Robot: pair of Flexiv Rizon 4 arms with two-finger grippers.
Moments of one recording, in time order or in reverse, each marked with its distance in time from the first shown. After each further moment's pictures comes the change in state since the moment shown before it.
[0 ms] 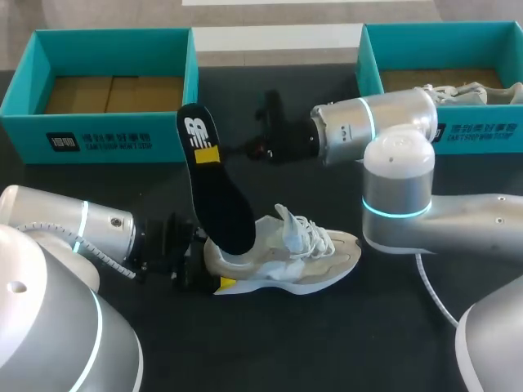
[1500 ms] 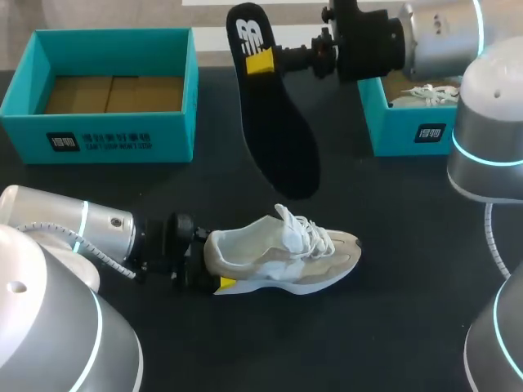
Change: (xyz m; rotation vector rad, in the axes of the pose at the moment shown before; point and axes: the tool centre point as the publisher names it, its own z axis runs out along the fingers) left arm 0.000 0.000 0.000 0.000 0.000 0.000; right arm 0.134 0.111 -0.082 -0.044 -0.239 0.228
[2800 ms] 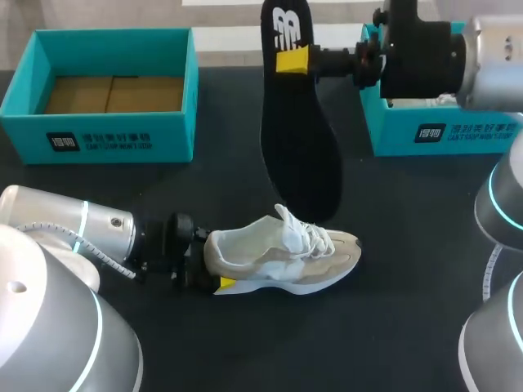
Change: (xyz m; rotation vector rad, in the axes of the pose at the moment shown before) left arm 0.000 0.000 0.000 0.000 0.000 0.000; right arm 0.082 -0.031 -0.038 -0.164 -0.018 0.003
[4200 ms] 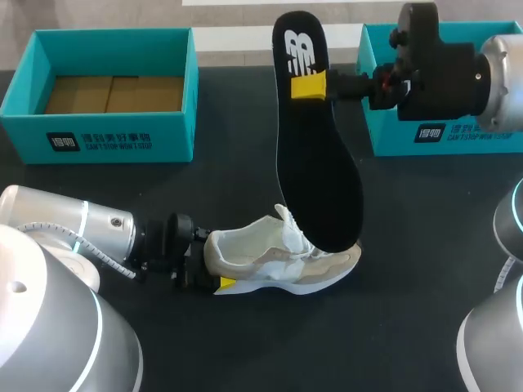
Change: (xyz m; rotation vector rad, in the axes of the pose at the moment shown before) left arm 0.000 0.000 0.000 0.000 0.000 0.000; right arm 0.022 -0.034 -0.020 0.048 0.049 -0.017
